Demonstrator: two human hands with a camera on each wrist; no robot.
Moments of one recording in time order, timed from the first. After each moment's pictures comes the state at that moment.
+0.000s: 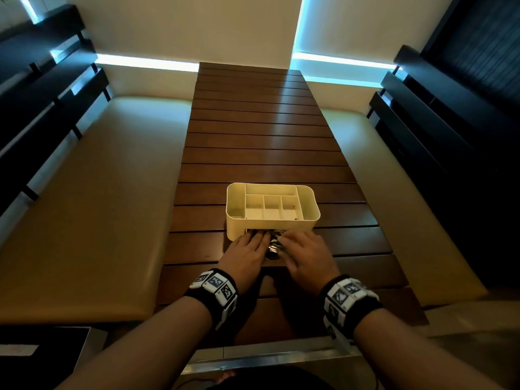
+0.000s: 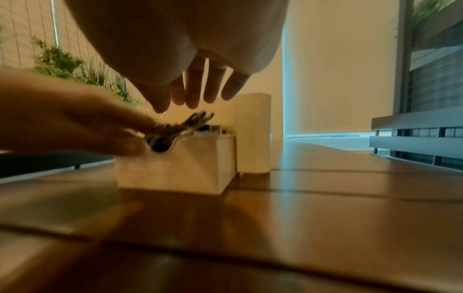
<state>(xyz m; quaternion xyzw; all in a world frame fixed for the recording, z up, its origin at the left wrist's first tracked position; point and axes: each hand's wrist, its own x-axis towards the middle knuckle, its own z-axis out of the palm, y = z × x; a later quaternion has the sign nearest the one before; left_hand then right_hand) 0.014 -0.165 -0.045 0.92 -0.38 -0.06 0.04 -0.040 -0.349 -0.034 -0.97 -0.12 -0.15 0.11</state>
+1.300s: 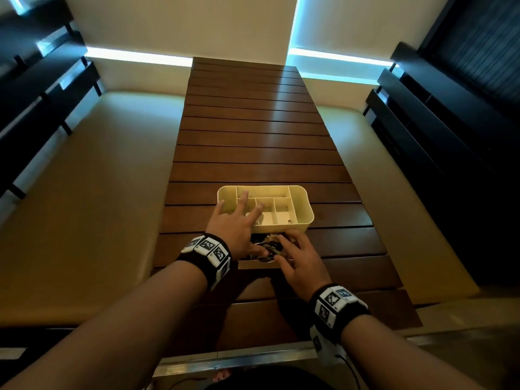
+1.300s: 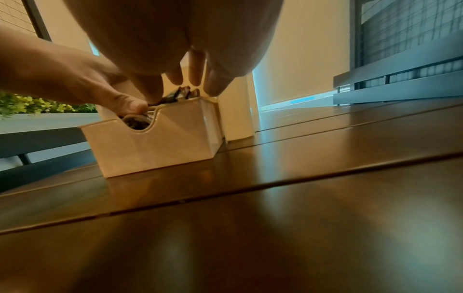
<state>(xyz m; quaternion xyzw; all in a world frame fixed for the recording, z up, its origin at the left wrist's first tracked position) 0.068 -0.177 -0.011 0.95 -0.30 -0.08 -0.02 -0.045 -0.357 -0.064 -0.95 -0.02 -0.11 0.29</state>
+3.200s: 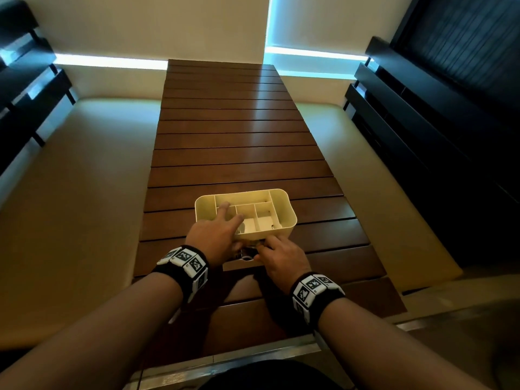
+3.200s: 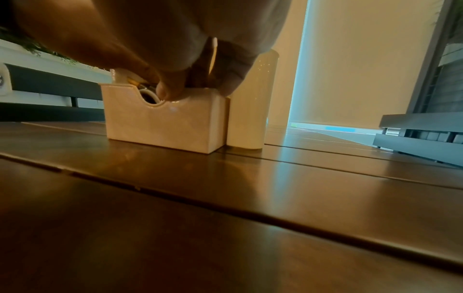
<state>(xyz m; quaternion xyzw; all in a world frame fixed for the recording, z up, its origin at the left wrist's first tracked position) 0.060 -0.176 -0.015 0.95 -0.32 -0.03 -0.02 -0.035 -0.353 -0.059 -0.98 -0.11 -0.13 0.06</state>
